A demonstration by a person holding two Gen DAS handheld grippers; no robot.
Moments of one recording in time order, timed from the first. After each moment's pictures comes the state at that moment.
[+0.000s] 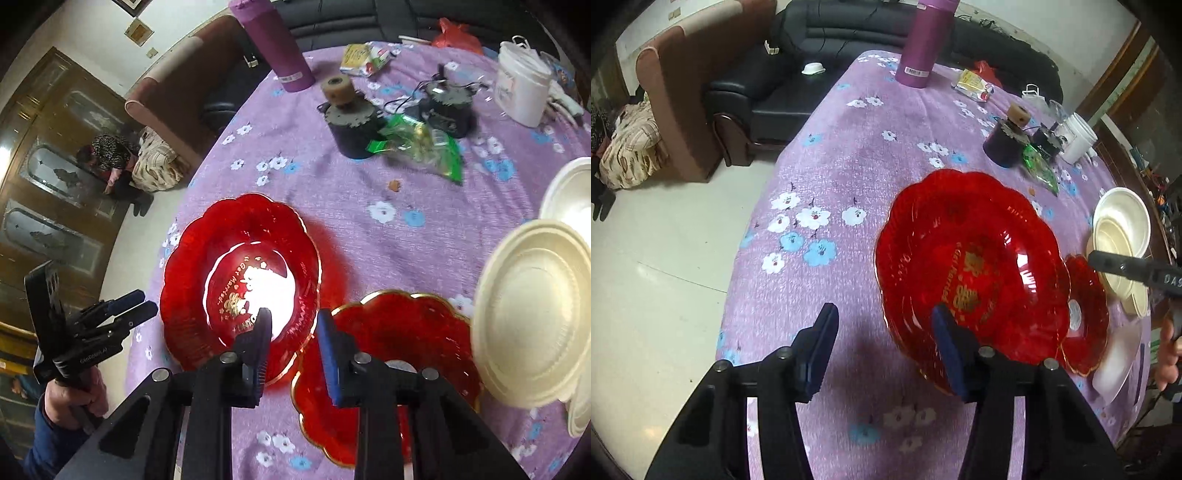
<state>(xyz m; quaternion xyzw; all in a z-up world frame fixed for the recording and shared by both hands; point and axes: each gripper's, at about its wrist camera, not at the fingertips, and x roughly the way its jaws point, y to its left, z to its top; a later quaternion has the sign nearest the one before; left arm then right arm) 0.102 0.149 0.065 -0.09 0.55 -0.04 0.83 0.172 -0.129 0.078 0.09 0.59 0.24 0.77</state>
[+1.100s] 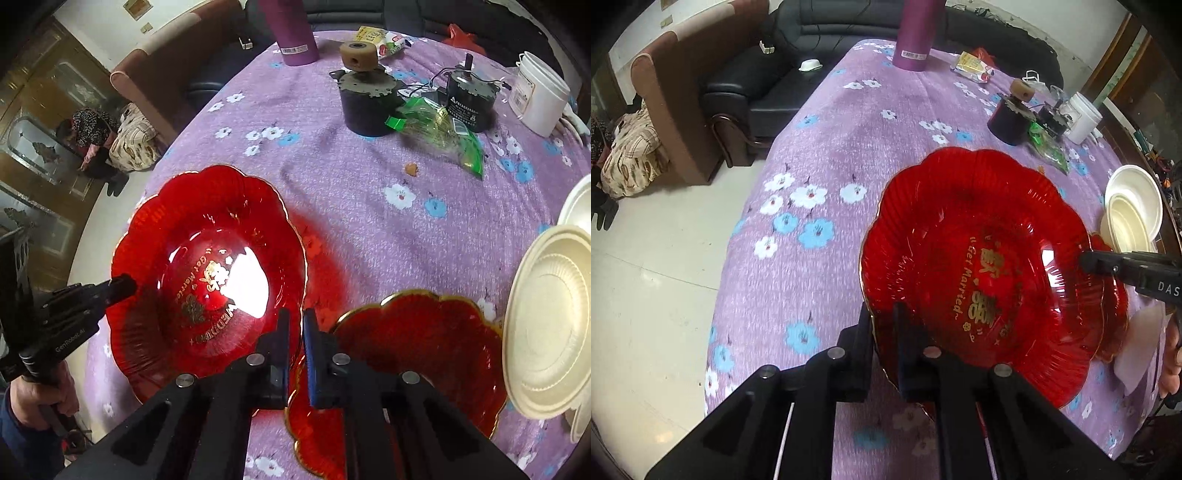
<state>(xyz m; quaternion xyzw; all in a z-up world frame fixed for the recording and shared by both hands) 0.091 0.142 0.047 -0.06 0.56 -0.04 0.83 0.161 -0.094 0.048 0.04 0.59 0.22 0.77</state>
